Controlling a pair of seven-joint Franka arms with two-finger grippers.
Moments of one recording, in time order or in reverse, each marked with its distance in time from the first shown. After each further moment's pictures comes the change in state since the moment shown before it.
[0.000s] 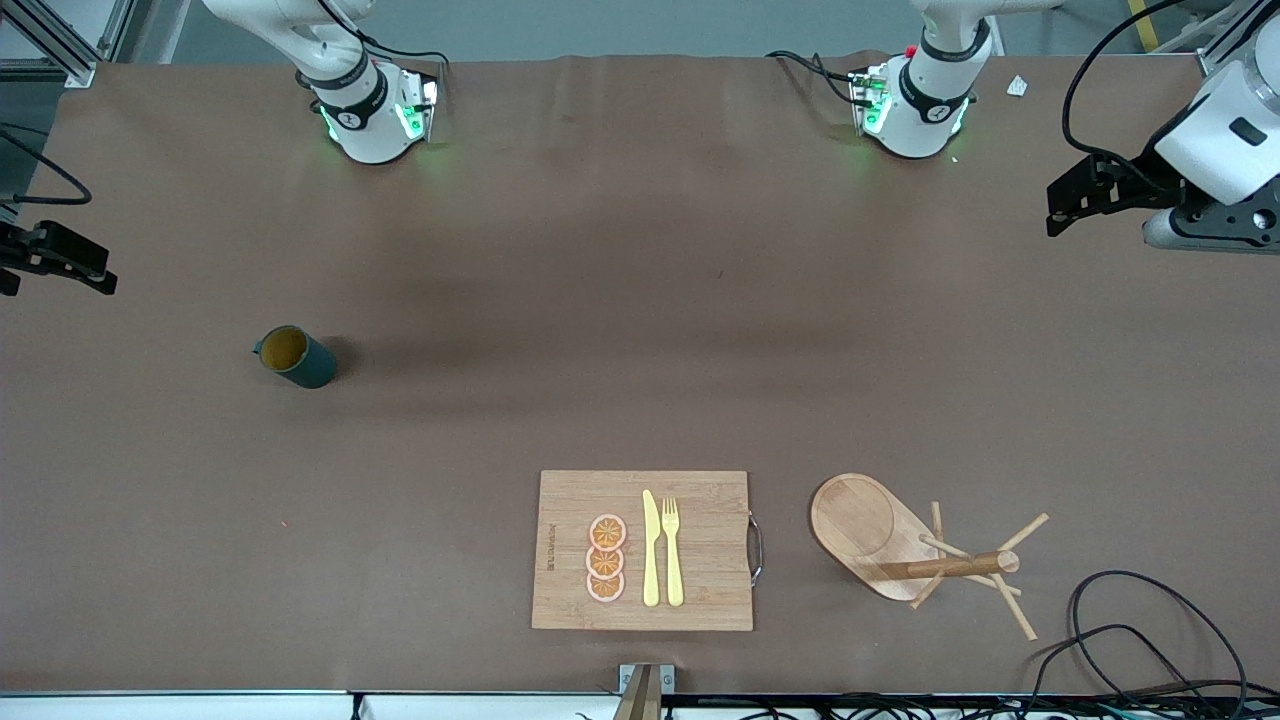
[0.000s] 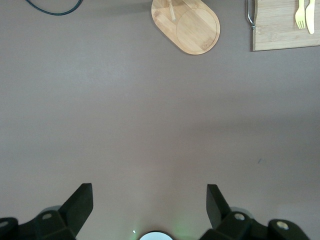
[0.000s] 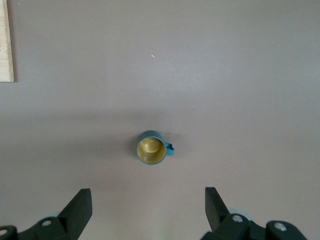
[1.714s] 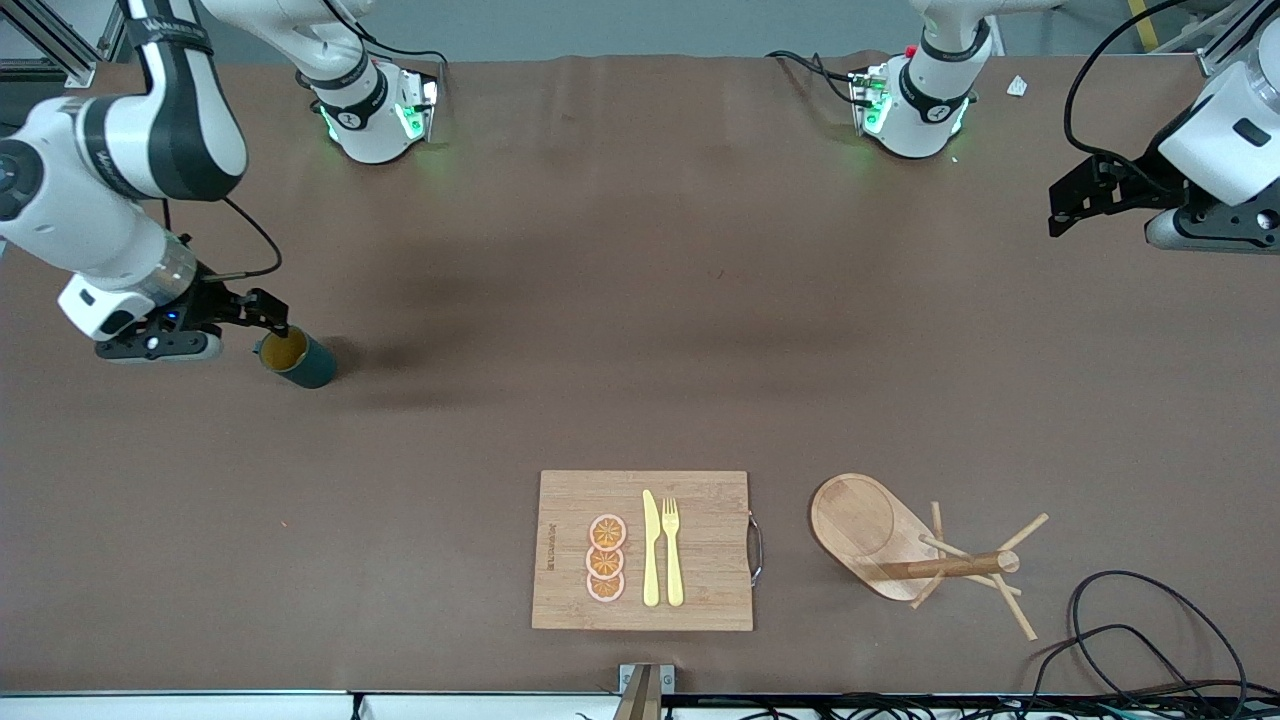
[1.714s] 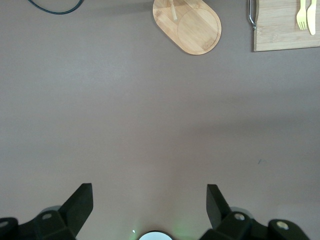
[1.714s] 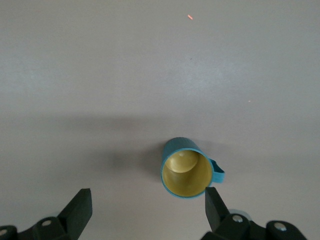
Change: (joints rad) left arm 0.002 0.000 0.001 0.000 0.000 0.000 -0.004; right arm 0.052 -0.123 0.008 -0.779 0.045 0.693 0.043
